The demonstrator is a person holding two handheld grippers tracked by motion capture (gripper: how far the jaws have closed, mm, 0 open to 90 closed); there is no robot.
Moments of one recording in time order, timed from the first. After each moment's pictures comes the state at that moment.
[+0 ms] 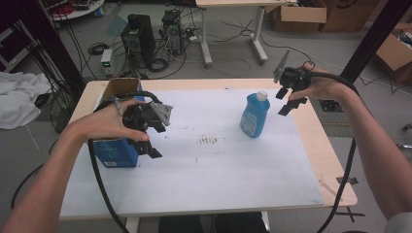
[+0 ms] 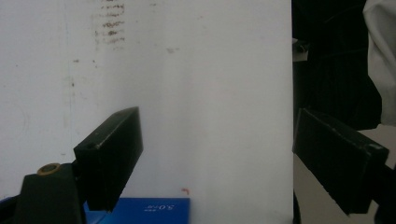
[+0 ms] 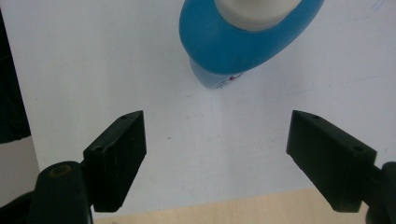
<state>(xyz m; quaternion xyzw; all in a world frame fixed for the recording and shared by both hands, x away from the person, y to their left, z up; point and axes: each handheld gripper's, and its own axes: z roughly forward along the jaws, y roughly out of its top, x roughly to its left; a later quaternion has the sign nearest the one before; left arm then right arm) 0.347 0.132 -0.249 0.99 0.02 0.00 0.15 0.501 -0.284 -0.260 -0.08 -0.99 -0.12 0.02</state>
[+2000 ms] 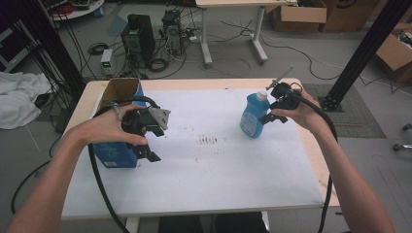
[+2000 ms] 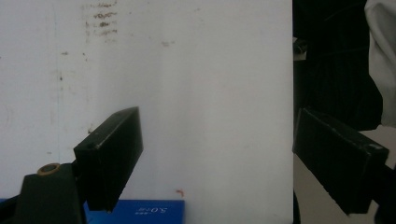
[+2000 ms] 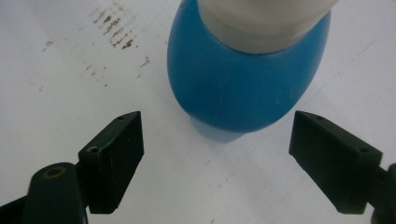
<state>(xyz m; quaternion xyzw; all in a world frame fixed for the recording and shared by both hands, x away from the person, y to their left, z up) 0.347 0.139 -0.263 0.99 0.02 -0.01 0.16 0.464 -0.267 -0.309 -0.32 -0.92 -0.23 -0.04</state>
